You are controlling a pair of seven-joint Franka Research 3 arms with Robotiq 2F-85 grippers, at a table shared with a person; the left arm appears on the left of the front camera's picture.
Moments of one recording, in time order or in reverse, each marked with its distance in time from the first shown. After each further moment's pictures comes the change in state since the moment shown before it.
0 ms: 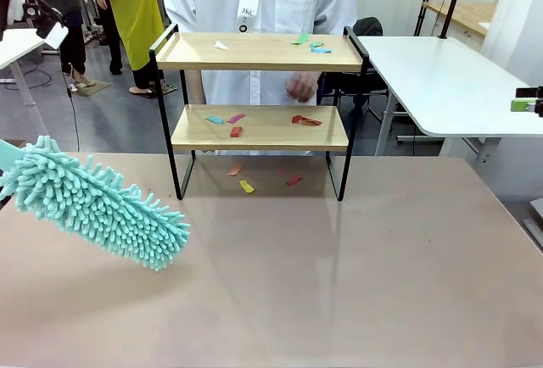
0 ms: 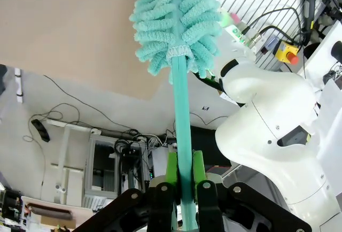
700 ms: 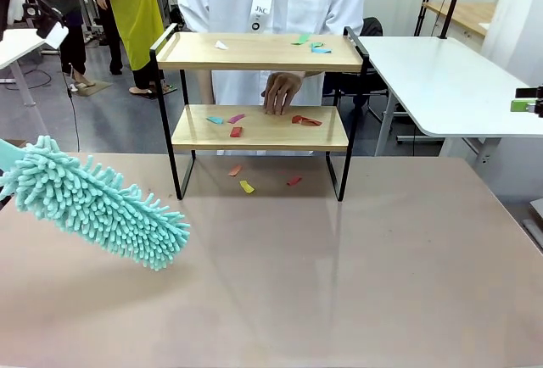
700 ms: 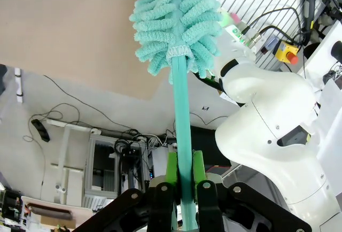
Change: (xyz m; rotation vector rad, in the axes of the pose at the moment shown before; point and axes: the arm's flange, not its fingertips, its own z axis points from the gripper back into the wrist) left arm 0.000 0.000 0.000 0.000 0.000 0.000; right arm 0.000 0.000 0.000 0.000 0.000 0.000
